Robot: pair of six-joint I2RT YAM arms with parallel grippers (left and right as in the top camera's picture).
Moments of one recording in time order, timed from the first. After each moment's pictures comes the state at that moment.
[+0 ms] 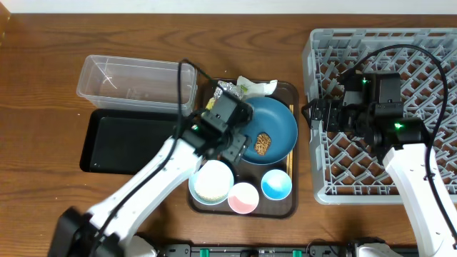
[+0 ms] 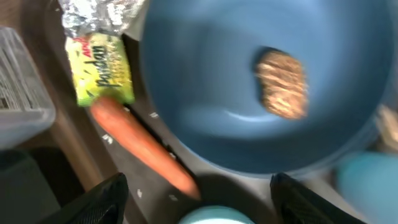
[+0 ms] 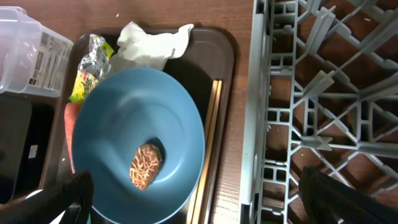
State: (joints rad) left arm -0.63 1.53 1.11 -0.73 -0.05 -0.06; right arm 0.09 1.32 1.06 -0.70 -0.29 0.20
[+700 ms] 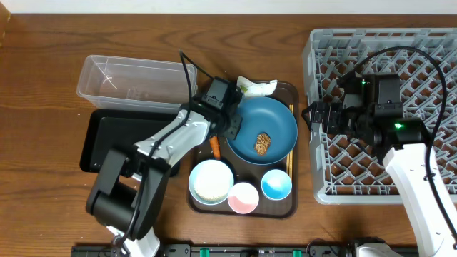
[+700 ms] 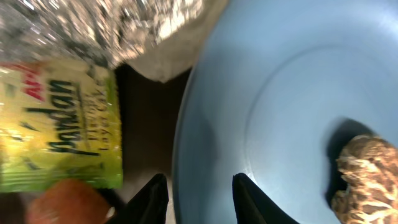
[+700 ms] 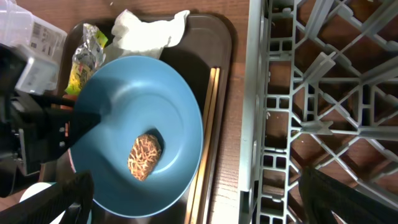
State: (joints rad) left arm -0.47 1.85 1.11 -0.44 0.14 -0.12; right arm 0.09 1.32 1.06 -0.73 -0.29 0.20
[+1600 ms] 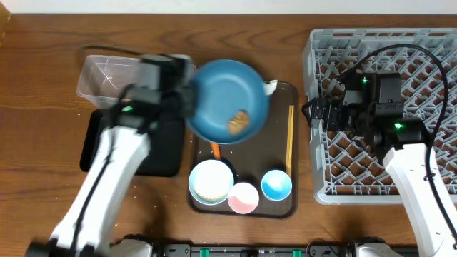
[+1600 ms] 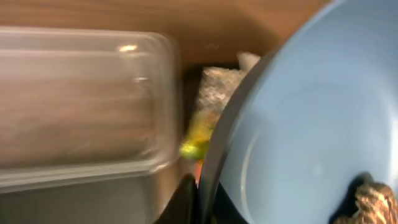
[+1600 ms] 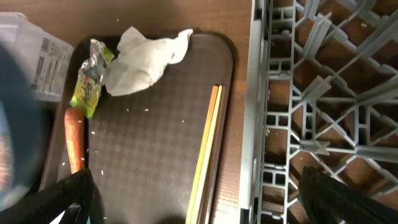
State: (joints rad) left arm -0.19 1.38 1.15 -0.65 0.12 -0.15; right arm 0.09 1.32 1.06 -0.68 -0.29 0.20
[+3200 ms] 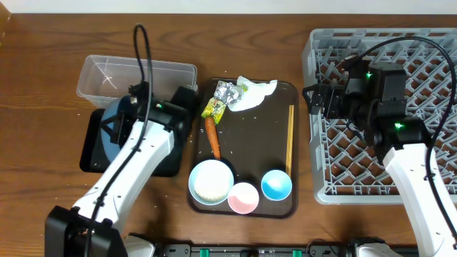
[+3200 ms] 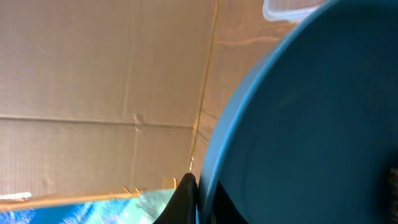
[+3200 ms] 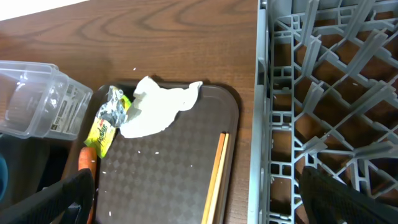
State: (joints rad) left arm -0.38 1.51 1.16 -1.32 -1.21 -0.43; right arm 0.09 1.32 1.06 -0.52 -0.29 0.24
